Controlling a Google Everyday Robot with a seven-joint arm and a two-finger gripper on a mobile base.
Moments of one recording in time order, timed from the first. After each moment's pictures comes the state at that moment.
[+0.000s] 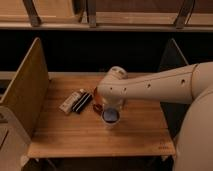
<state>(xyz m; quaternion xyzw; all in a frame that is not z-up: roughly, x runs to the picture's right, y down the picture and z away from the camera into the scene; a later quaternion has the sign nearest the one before) 0.038 0.098 0.752 -0.14 0.18 0.73 0.64</state>
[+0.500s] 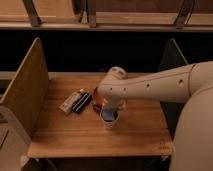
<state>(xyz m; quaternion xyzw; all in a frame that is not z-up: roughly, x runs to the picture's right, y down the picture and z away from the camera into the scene) 0.040 0.100 0.762 -0.13 0.19 0.72 0.65</state>
